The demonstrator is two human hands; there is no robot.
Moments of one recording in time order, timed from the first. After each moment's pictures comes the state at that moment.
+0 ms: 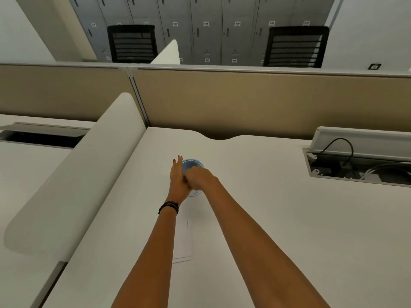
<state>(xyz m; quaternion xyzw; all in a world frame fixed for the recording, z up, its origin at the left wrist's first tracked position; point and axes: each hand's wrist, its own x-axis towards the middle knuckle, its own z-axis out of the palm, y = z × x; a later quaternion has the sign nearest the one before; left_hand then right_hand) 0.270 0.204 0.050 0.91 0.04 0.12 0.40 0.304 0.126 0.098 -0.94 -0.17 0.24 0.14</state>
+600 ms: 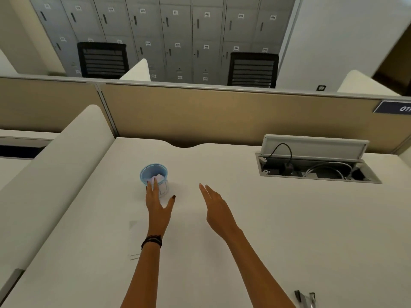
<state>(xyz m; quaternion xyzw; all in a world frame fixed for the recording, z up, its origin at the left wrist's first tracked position) 0.188 0.129 0.051 0.84 0.11 0.18 0.51 0.186 -0.052 0.068 -0.95 -0.16 -0.03 0.26</state>
